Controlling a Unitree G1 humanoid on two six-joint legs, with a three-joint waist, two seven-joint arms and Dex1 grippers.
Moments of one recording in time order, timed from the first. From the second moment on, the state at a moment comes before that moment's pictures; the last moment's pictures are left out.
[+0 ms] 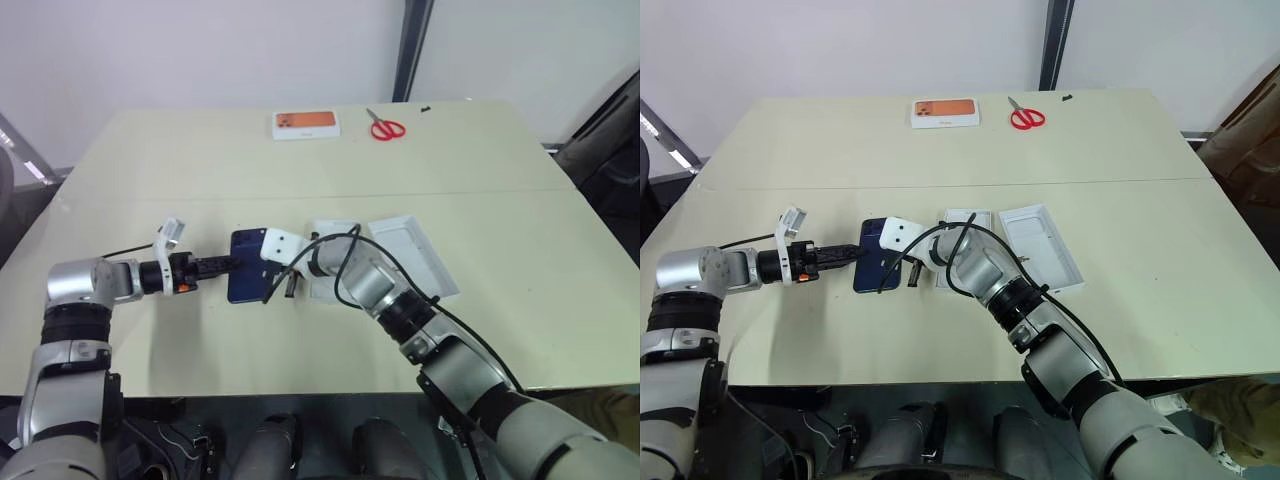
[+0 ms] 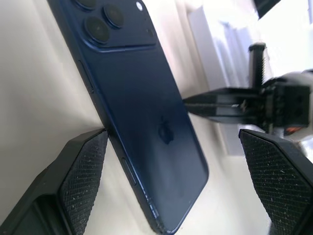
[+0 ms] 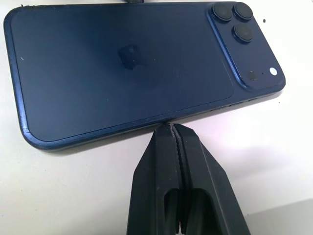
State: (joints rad) left arm -0.65 0.65 0.14 0.55 -0.44 1.12 -1.13; right arm -0.88 -0.05 0.52 0.50 -0.27 0.44 0.77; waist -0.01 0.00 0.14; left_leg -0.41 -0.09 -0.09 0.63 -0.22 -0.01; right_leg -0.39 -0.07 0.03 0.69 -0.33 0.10
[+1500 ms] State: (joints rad) left arm -0.63 0.55 0.22 0.58 -0.57 1.19 -0.99; right arm -0.87 -0.06 0.53 0.50 -0.27 0.40 0.80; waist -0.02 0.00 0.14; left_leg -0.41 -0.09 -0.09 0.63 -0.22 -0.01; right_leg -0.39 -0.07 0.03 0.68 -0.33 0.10
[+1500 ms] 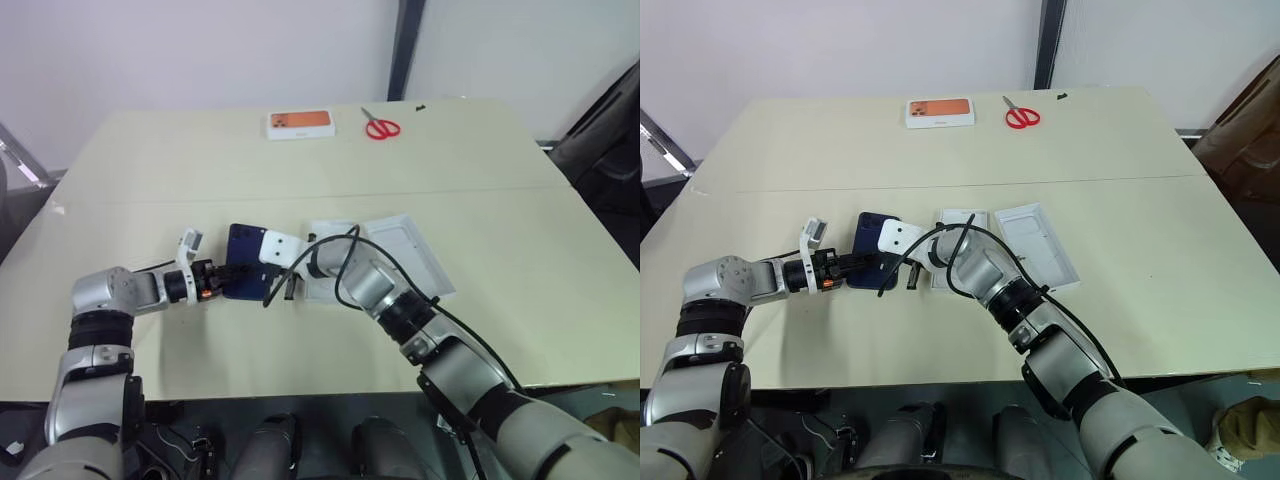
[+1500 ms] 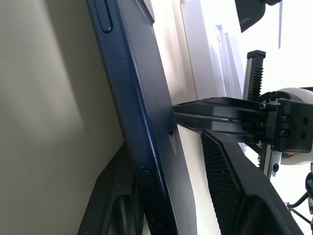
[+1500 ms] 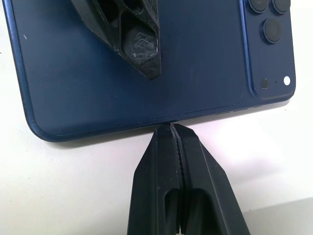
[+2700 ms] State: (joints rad) left arm -0.54 0.38 0.53 0.30 -0.89 1.37 -0.72; right arm -0.51 -0.47 0.35 -0.08 0.11 0.44 1.11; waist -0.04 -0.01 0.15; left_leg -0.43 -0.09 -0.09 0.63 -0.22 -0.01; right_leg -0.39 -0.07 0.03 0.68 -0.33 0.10
